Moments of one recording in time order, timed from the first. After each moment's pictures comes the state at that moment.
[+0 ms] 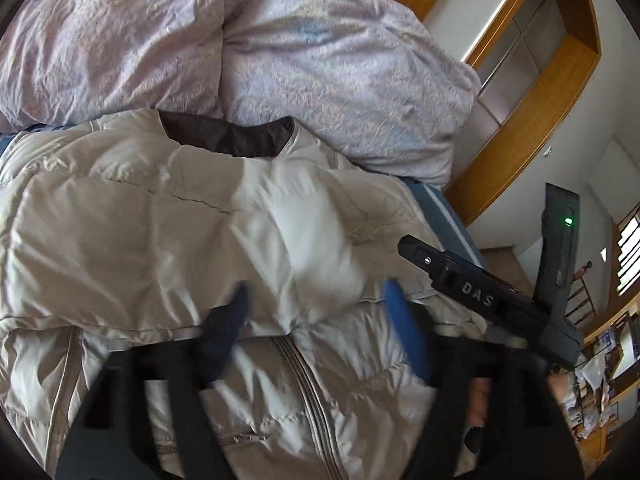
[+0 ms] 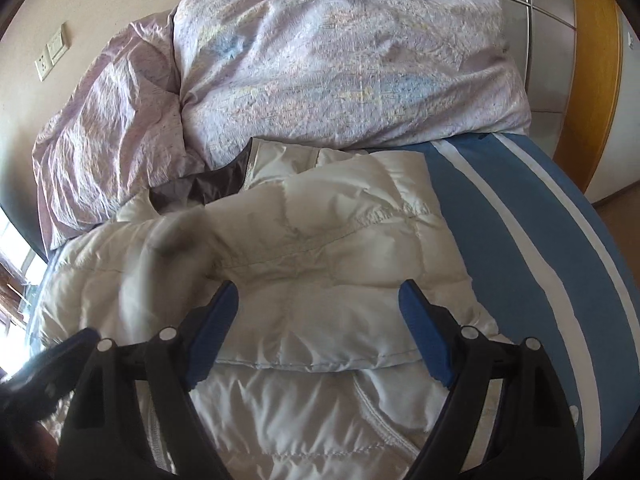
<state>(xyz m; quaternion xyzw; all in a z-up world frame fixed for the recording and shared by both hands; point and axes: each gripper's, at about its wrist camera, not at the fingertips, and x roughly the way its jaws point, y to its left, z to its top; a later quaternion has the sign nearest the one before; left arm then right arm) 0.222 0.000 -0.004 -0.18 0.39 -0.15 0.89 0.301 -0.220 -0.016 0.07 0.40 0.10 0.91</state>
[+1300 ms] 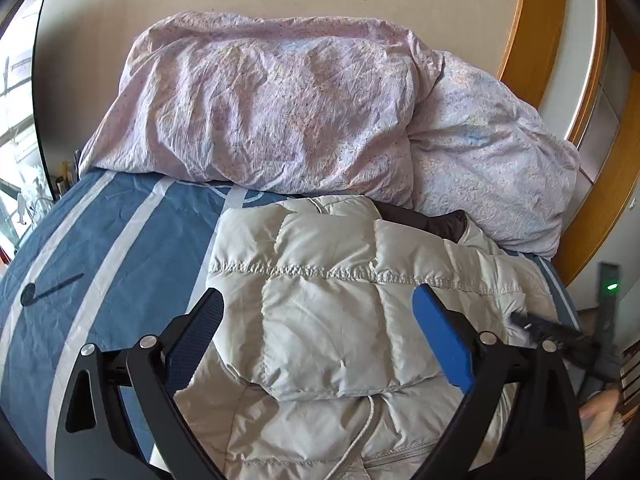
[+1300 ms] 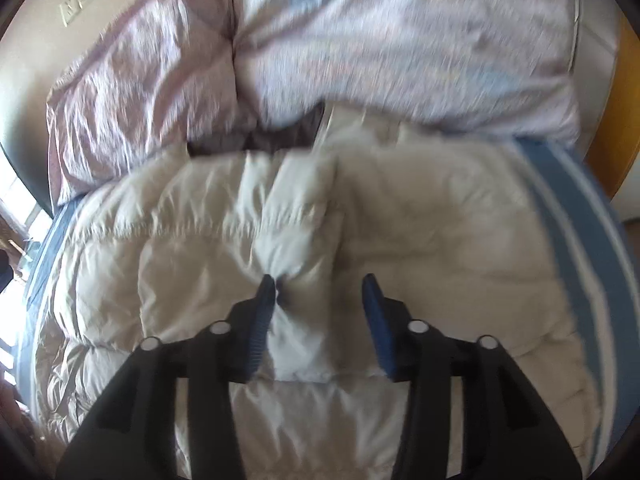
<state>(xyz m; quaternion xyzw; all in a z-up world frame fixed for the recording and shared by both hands) 0.182 0.164 0.030 -0.13 0.33 0.06 0.93 0.302 -0.147 -0.013 0.01 0.41 0.13 0.91</state>
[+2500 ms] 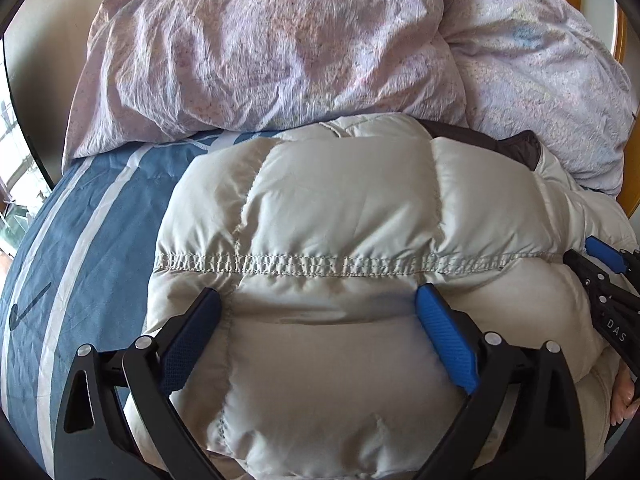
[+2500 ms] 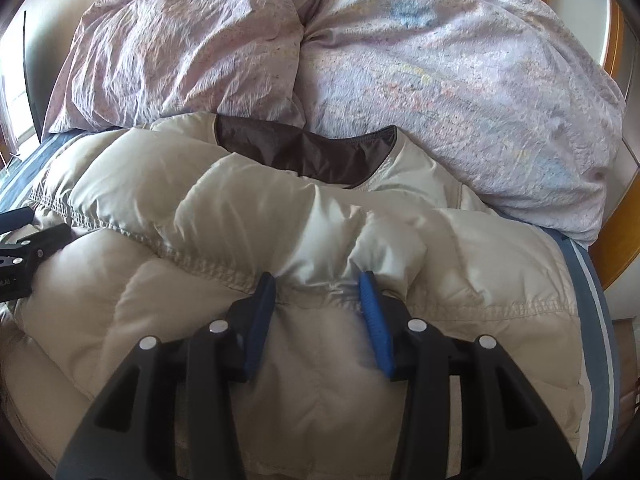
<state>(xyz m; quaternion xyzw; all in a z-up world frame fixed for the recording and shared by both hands) 0.259 0.141 -0.067 -0.05 0.43 0.11 0.90 0.332 -0.075 -0.054 -0.14 0.37 0.16 0.90</state>
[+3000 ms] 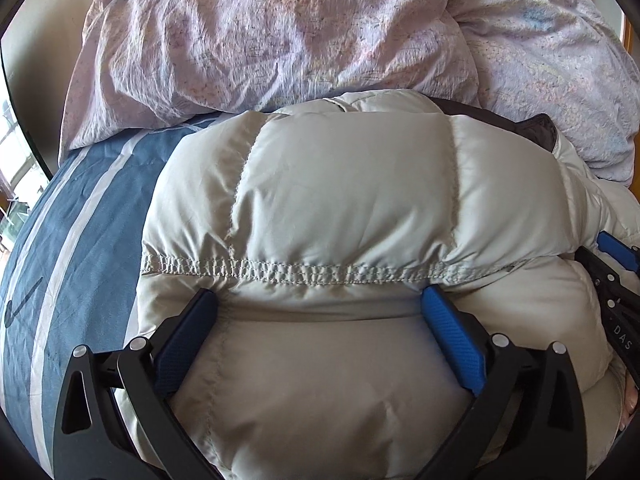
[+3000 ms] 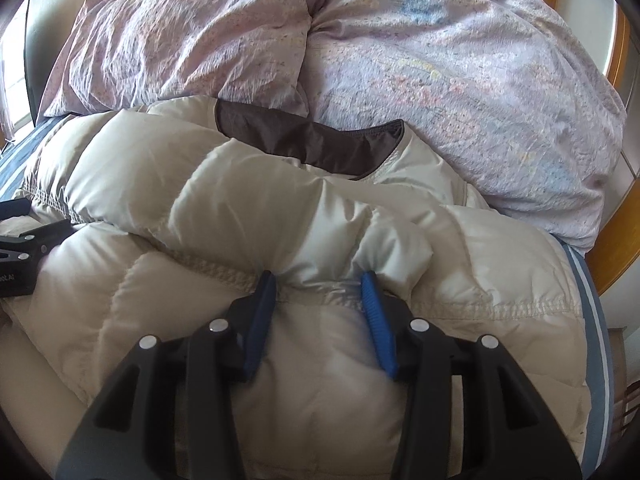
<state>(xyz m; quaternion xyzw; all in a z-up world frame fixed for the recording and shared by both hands) 0.266 0.140 -0.089 -0.05 0.44 0.12 0.89 0.335 -0.068 -0.066 -0.16 0.37 0.15 0.90</state>
